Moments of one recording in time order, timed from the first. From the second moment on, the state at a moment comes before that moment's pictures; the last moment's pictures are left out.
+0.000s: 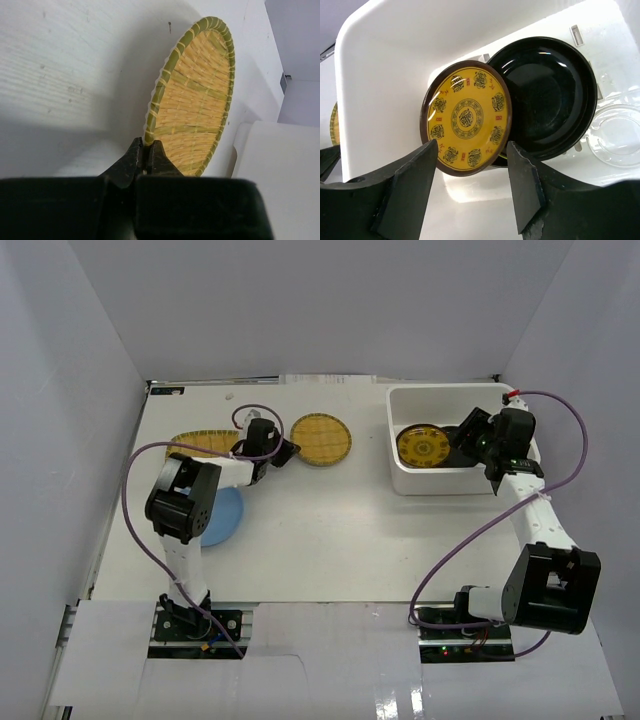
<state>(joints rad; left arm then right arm) -0.36 2.01 1.12 0.32 0.01 -1.07 -0.10 1.30 0.93 -0.14 -0.18 0.41</state>
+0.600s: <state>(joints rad) -0.40 1.42 0.93 0.33 0.12 -1.04 -0.10 0.98 0.99 -0.13 -0.35 0.48</state>
